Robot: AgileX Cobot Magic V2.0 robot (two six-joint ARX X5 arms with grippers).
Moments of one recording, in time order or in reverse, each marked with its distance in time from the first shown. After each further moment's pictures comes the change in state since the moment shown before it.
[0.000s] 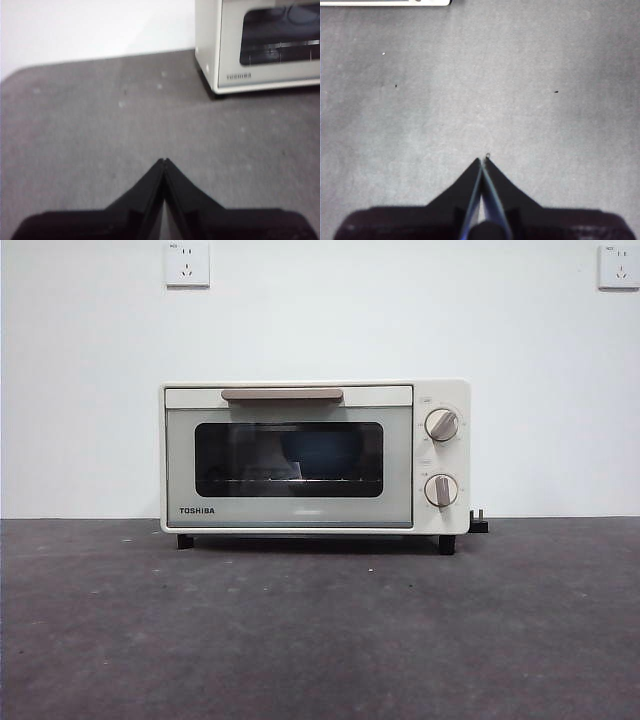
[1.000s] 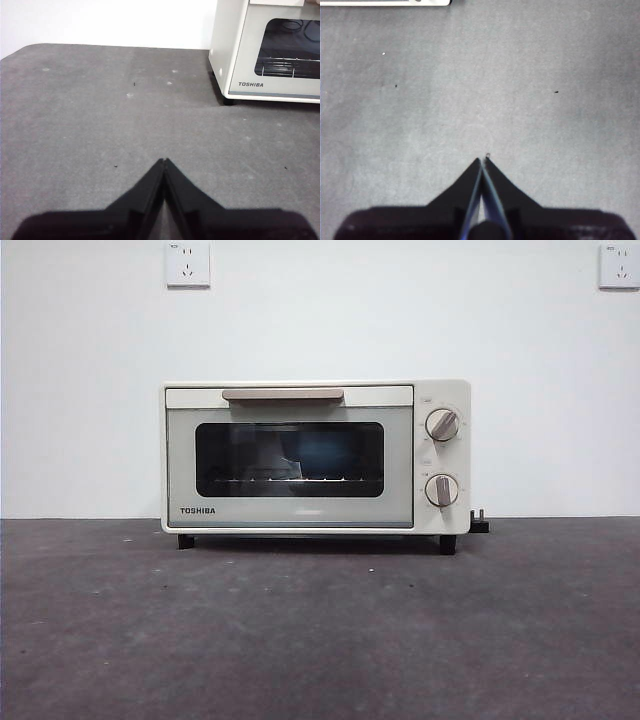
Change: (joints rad) left arm 0.000 -0.001 0.000 -0.003 -0.045 -0.136; right arm 0.000 0.000 0.000 0.000 0.000 0.000
